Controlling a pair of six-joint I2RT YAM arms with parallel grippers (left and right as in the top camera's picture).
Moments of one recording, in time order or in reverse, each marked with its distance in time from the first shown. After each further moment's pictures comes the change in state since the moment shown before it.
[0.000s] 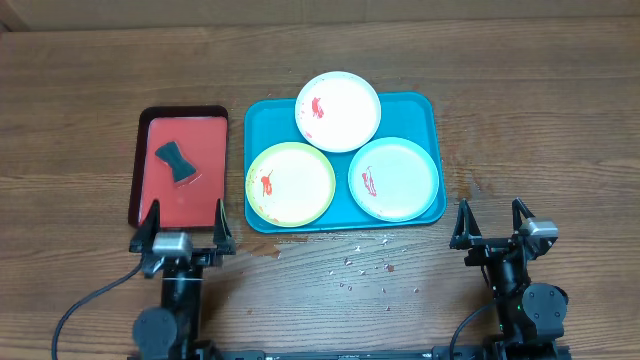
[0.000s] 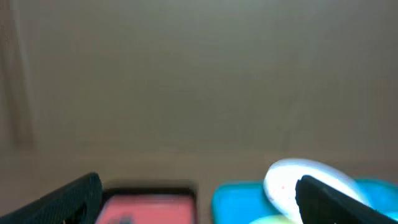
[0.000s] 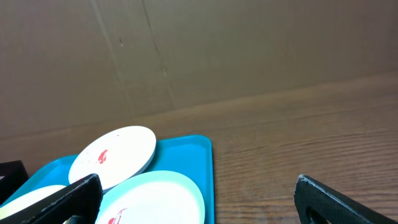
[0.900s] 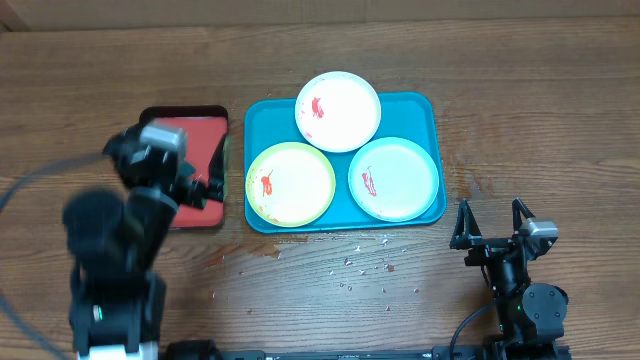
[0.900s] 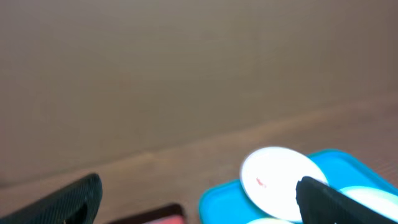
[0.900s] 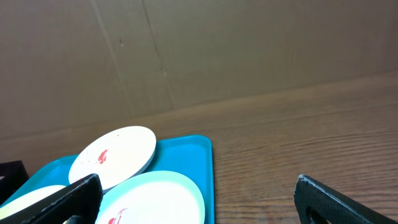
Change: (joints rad) left arm 0.000 0.790 0.901 -0.523 0.216 0.185; right arm 0.000 0.000 0.000 0.001 0.000 0.000
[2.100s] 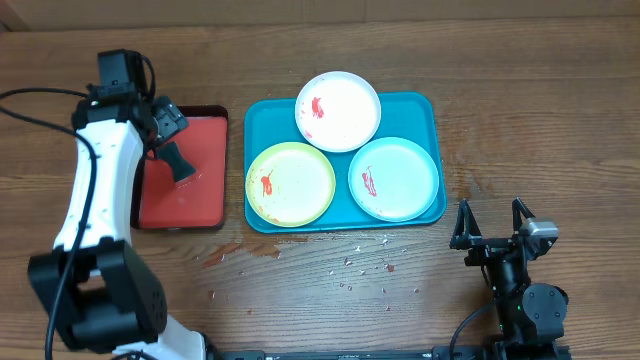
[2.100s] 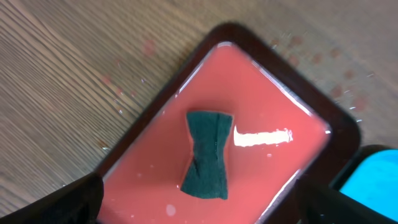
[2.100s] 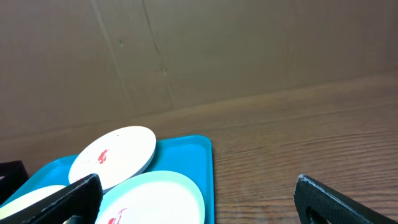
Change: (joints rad) left arm 0.127 0.958 0.558 -0.572 -0.520 -0.665; right arm 0.000 0.000 0.000 0.000 0.000 0.000
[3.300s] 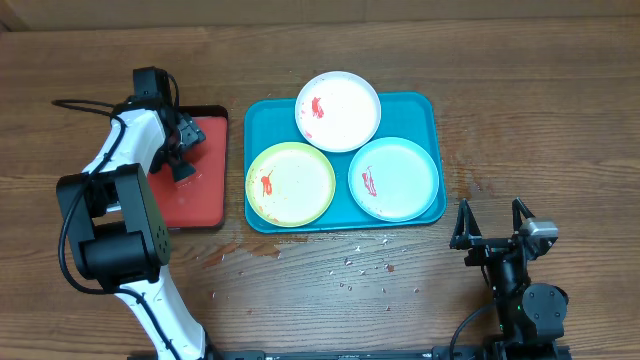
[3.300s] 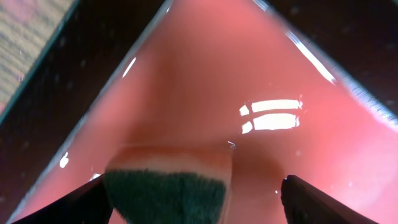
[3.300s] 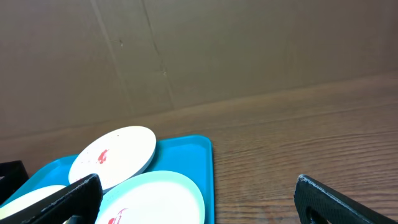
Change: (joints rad) left arm -0.001 0.327 0.000 0.208 0.059 0.027; right arm 0.000 0.000 0.000 0.000 0.000 0.001
